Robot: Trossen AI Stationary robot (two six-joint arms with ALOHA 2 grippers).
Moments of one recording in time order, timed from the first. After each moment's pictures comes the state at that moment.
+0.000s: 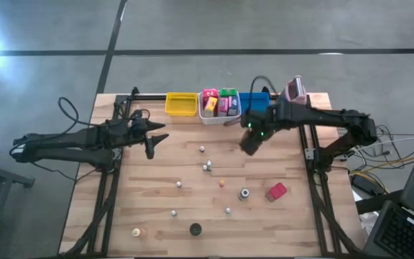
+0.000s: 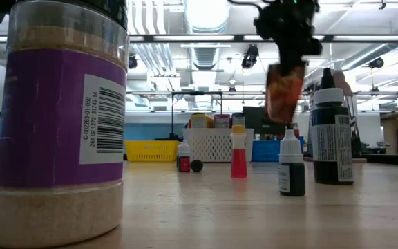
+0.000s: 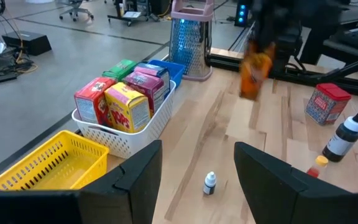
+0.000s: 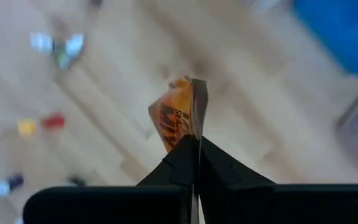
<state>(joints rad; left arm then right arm) 0.10 0.60 0.55 -0.20 -0.27 -0.11 -0.15 1.49 1.40 -1.20 0.11 0.60</state>
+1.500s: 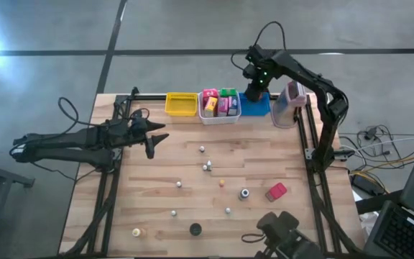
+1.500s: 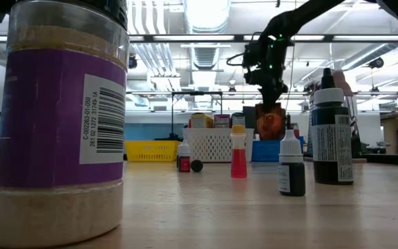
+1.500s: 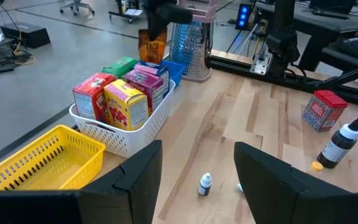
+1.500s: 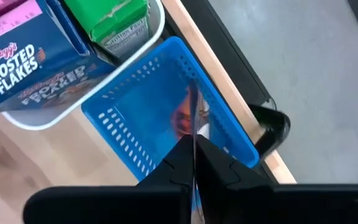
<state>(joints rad) 0.10 0.60 0.55 -0.20 -0.27 -0.16 -0.84 1.89 1.74 -1.13 0.02 -0.23</state>
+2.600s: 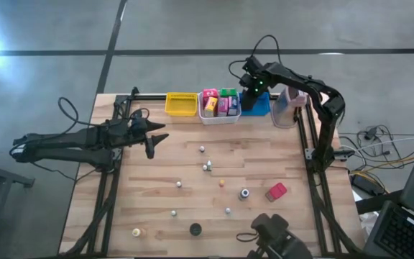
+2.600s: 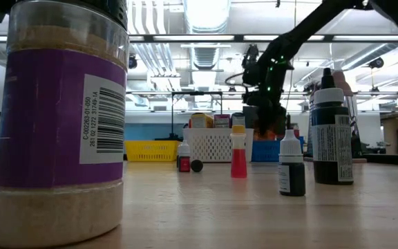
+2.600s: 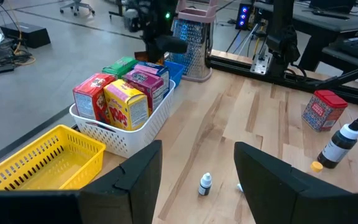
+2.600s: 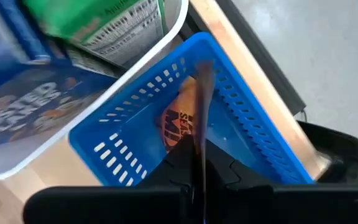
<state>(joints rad) 0.10 0.60 0.55 -0.20 -0.27 -0.16 -0.85 1.93 1.53 -0.87 -0.07 -0.19</state>
